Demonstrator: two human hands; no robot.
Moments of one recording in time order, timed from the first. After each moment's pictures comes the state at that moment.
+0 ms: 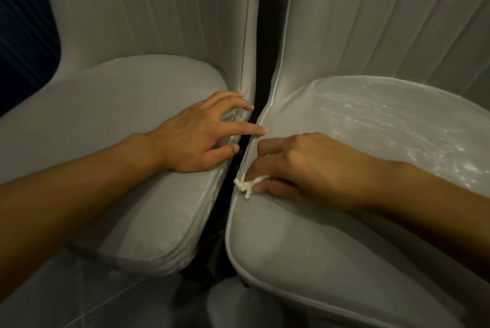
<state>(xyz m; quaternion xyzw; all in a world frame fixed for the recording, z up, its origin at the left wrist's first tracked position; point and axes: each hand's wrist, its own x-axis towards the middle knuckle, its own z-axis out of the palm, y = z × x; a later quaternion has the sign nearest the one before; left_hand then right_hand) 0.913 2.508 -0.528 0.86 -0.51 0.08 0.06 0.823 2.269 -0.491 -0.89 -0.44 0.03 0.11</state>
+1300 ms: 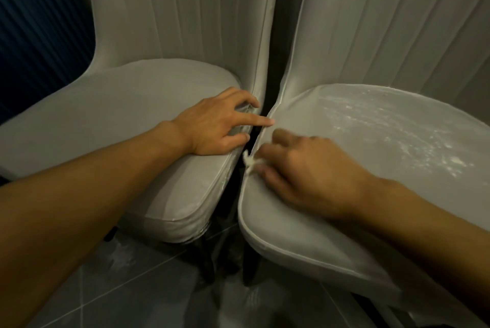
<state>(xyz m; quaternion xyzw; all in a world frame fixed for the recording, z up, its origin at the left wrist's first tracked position) 0.904 2.510 -0.530 0.87 -0.48 0.11 0.06 0.771 2.293 -0.498 -0.94 -0.32 -0.07 0.05</state>
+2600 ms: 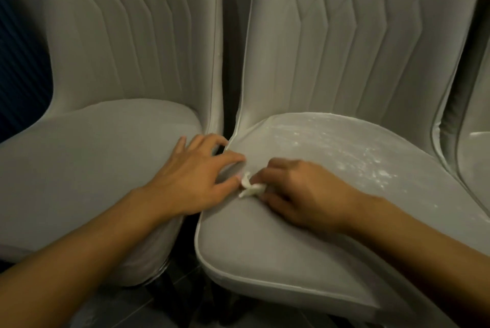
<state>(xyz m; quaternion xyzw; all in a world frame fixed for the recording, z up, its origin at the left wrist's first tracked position) 0.837 2.463 -0.517 0.94 -0.32 0.07 0.06 0.761 2.228 -0.490 -0.96 -0.27 -0.02 0.12</state>
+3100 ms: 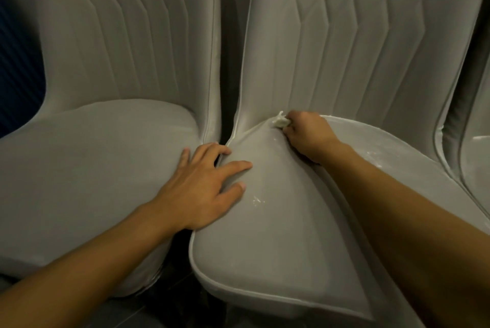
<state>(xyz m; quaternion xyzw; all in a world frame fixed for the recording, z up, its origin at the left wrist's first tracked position) 0.834 2.449 -0.537 0.94 -0.30 0.02 0.13 0.900 2.180 -0.512 -0.98 0.02 -0.11 0.13</state>
